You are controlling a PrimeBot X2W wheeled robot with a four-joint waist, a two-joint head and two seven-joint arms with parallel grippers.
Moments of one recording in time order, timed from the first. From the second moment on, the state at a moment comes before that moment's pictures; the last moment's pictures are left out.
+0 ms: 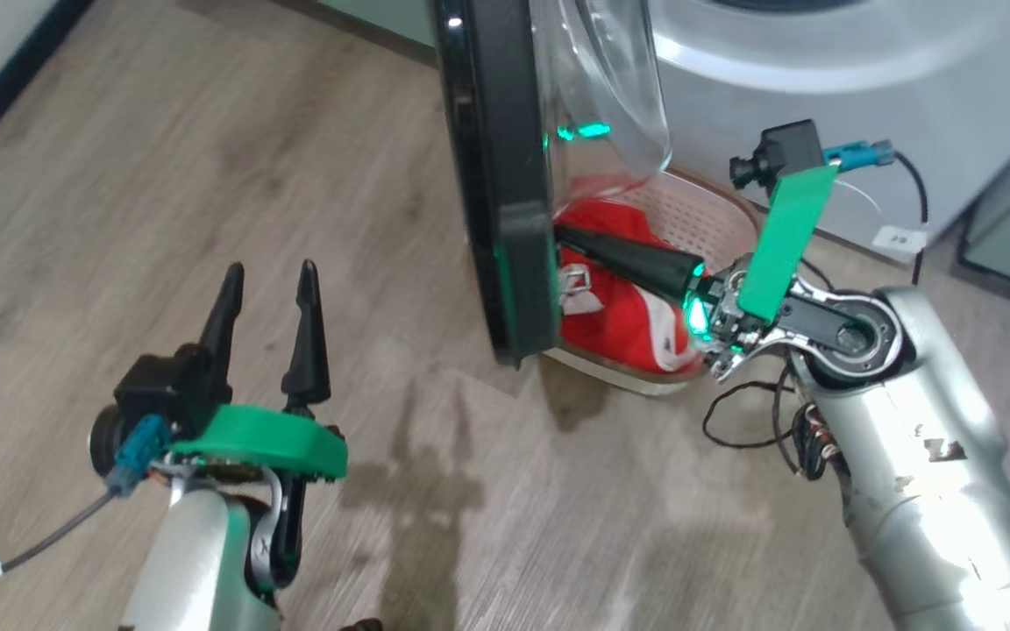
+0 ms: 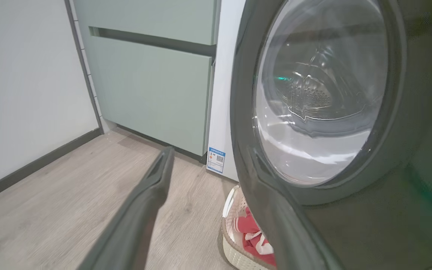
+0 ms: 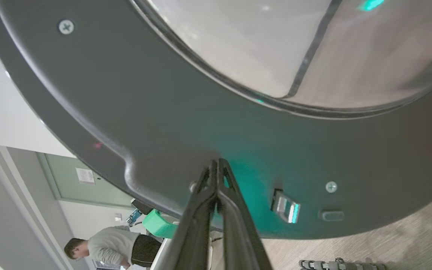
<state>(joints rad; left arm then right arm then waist) -0.21 0.03 -0.14 0.15 -0.27 0.06 -0.25 -0.61 -0.08 0.24 0.38 1.50 0.13 0.83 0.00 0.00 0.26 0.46</state>
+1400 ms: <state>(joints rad) -0.18 0.04 -0.10 0.18 -0.28 0.05 -0.25 -0.10 -0.09 0.14 -0.02 1.47 0.13 0.37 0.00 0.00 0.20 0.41</state>
